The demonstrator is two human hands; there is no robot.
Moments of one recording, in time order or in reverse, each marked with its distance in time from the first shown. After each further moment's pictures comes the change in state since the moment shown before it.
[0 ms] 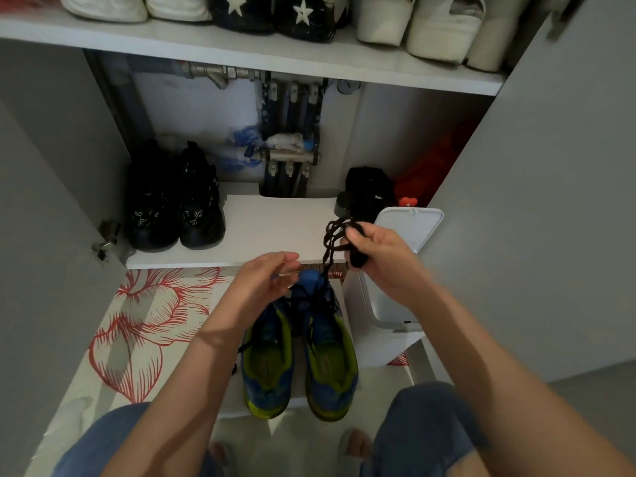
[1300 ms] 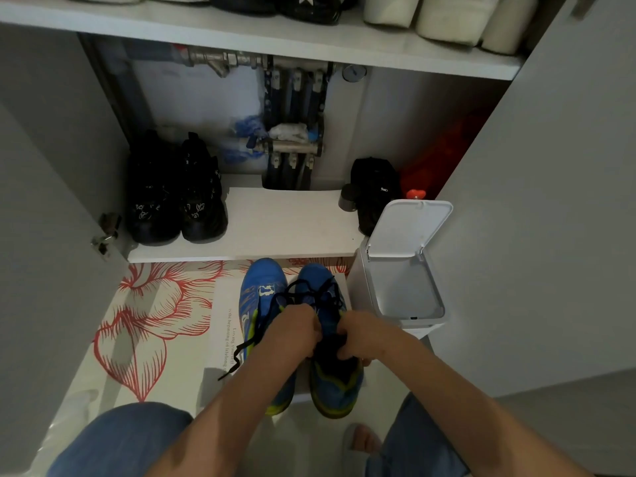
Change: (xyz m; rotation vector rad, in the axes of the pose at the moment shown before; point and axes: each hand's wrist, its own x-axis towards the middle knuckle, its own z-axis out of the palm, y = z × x) left_hand 0.007 -0.063 0.027 1.366 -0.162 -0.185; right_hand -0.016 0.078 0.024 -1.223 -0.430 0.468
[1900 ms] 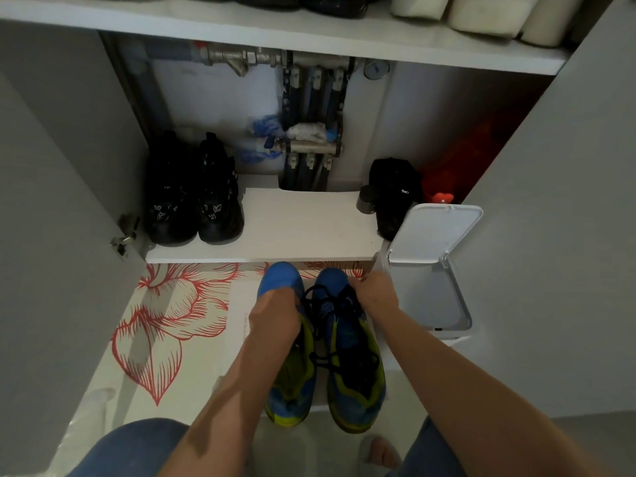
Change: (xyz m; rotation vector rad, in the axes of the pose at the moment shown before) left_hand 0.030 -0.043 -0.029 -0.036 0.224 -0.179; right_hand 0.110 0.019 -0.013 0.650 0.591 0.204
